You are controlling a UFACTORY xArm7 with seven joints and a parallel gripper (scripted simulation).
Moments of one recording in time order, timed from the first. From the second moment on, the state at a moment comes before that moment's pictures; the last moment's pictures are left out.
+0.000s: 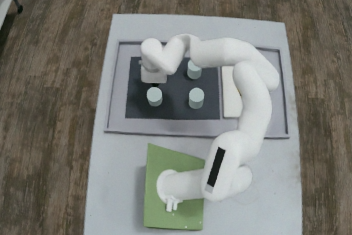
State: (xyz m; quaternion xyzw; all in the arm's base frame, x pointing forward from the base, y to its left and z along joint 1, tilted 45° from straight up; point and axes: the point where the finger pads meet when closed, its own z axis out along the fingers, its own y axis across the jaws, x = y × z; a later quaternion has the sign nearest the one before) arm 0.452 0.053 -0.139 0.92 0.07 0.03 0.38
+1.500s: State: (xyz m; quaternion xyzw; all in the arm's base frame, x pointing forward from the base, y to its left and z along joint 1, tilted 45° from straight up) arm 0.475 0.051 -0.144 0.92 0.07 0.03 0.38
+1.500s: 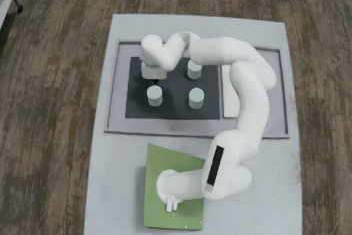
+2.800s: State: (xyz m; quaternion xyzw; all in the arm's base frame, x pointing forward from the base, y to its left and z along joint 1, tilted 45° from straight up) arm 0.475 0.051 -0.144 0.92 0.07 0.03 0.38
